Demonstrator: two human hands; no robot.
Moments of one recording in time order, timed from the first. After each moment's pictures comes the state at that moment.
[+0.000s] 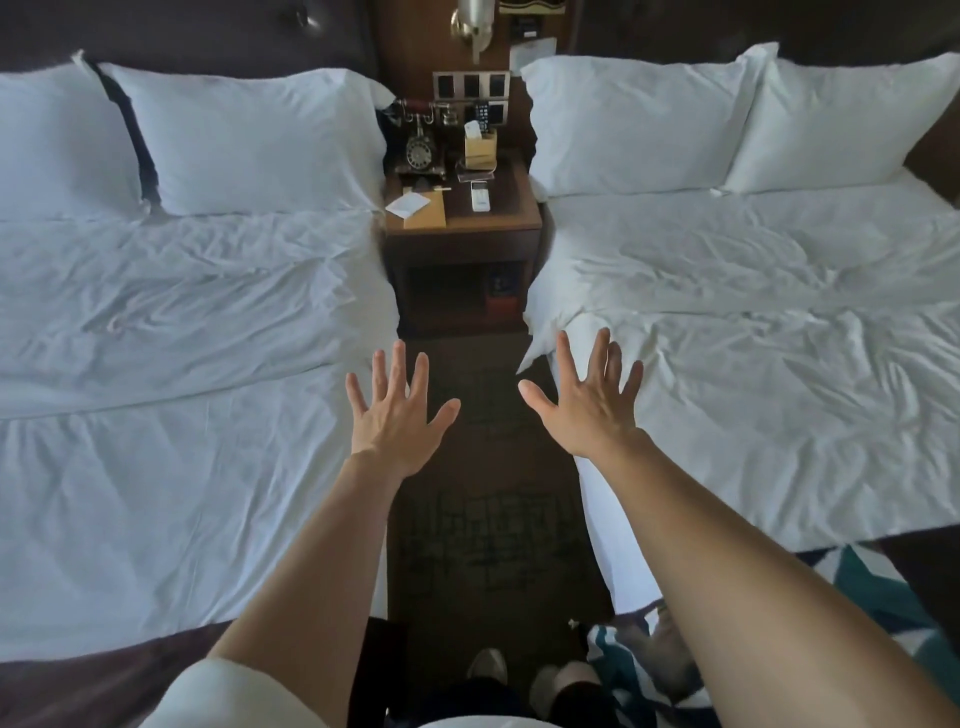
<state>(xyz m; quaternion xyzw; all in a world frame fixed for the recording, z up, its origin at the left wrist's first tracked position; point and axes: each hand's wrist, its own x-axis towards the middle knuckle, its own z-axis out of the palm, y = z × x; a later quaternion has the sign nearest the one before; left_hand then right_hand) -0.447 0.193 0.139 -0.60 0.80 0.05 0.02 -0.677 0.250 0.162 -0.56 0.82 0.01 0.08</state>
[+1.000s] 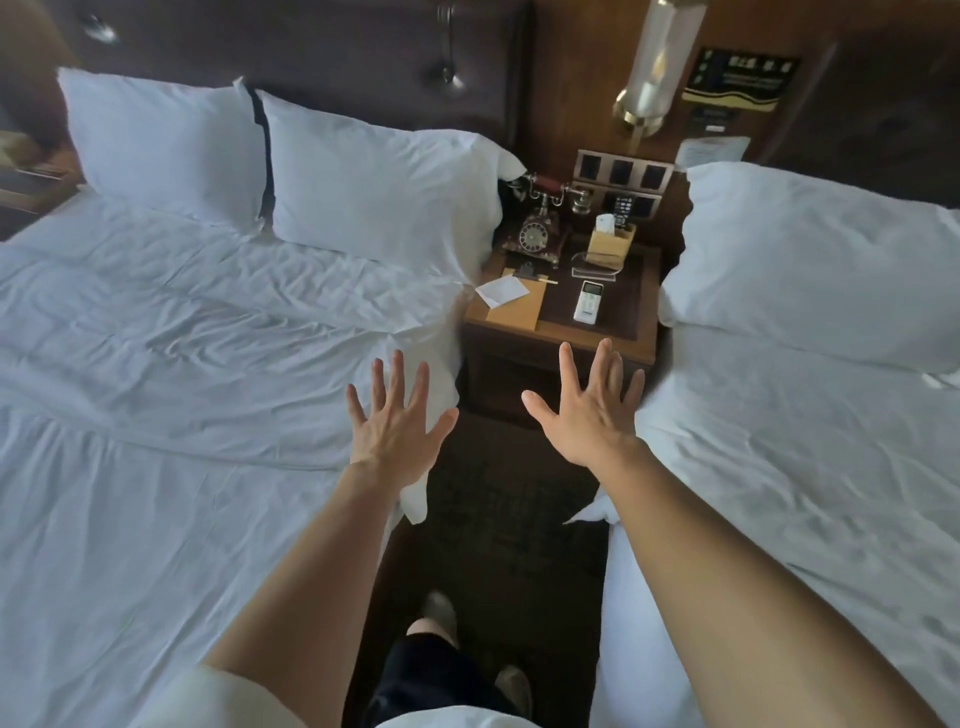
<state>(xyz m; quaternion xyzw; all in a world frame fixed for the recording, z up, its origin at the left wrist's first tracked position) -0.524 -0.129 0.134 -0.74 0.66 0.06 0.00 -0.764 -0.168 0.160 -0.71 0.70 0.05 0.08</state>
